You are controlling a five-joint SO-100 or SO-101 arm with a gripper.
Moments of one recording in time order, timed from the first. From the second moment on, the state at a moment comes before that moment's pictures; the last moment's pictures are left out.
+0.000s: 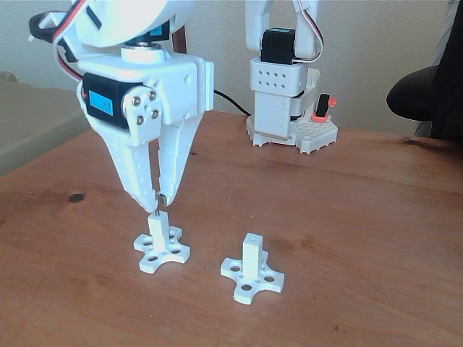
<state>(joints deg) 8.3 88.4 96.7 69.9 2.2</state>
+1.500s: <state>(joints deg) 8.3 88.3 96.4 68.7 1.8</state>
